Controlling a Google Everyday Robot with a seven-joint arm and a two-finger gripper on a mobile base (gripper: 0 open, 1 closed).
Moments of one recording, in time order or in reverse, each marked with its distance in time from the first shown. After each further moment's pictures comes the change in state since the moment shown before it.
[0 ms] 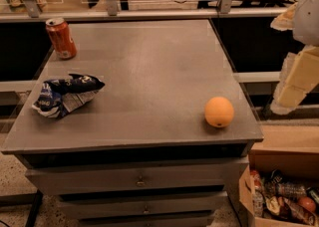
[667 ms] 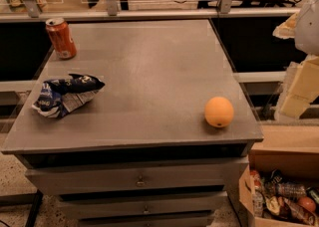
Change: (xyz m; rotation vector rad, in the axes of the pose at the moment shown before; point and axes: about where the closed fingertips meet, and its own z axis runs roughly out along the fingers) arm 0.009 0.011 0.005 -0.017 0.020 0.007
